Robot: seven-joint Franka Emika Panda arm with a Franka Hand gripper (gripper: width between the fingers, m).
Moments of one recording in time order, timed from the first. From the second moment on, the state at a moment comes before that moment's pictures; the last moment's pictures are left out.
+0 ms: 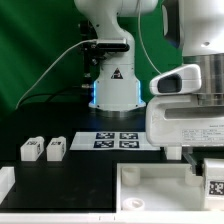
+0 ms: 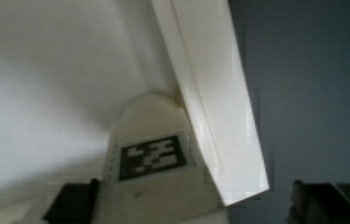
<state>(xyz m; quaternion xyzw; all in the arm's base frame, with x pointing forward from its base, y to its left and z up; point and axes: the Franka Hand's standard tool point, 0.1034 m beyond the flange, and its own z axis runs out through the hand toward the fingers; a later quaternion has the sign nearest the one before) 0.628 0.130 0.073 -0.98 0.16 -0.04 0.06</state>
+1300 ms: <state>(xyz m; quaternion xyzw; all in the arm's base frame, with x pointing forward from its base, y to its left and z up) 0.633 0.125 0.070 -0.59 0.81 0.04 0.08</state>
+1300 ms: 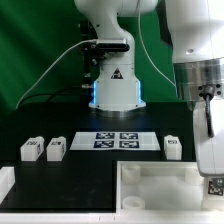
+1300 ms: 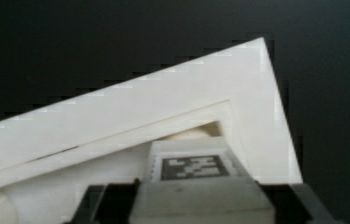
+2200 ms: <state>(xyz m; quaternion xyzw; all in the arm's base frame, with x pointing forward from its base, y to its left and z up) 0.611 0.134 0.114 -0.61 0.79 0.04 0.10</state>
